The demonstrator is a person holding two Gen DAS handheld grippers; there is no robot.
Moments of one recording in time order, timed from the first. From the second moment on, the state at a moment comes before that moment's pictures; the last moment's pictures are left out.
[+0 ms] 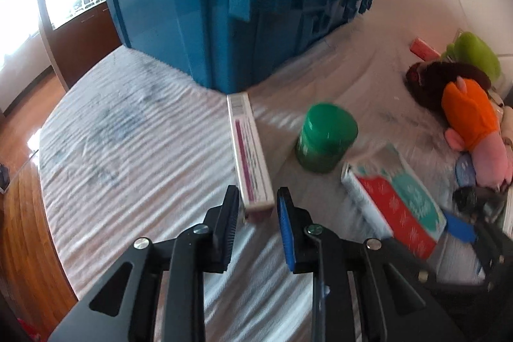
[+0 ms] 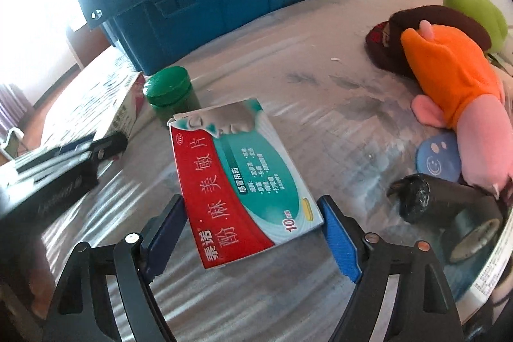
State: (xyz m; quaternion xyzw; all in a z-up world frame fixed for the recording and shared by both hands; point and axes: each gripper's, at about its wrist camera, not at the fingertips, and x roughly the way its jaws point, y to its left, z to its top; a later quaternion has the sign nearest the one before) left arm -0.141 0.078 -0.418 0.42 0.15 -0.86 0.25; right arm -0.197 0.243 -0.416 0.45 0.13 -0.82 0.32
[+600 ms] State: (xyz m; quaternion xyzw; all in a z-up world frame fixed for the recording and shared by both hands) left arm -0.095 0.108 -0.425 0.44 0.11 -0.87 0.22; right arm -0.183 0.252 -0.414 0.46 0.14 -0.81 0.34
